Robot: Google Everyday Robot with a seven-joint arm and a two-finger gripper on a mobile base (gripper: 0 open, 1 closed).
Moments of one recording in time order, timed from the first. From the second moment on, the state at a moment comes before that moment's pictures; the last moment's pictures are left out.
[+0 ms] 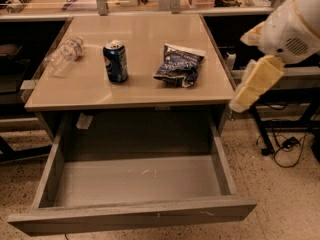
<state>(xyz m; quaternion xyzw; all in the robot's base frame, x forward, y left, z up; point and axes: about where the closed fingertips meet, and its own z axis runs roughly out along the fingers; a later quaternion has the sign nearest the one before) 0.500 -0.170 0.958 -0.57 0.78 0.07 0.26</state>
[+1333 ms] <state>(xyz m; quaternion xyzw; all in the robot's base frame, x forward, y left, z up) 0.598 -0.029 0.971 -0.59 0.66 0.25 0.40</state>
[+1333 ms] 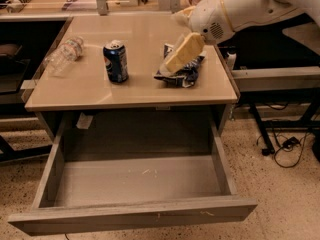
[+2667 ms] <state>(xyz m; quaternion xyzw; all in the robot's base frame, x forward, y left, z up) 0.712 0.077 0.923 -0.62 0.61 0.27 0.41</state>
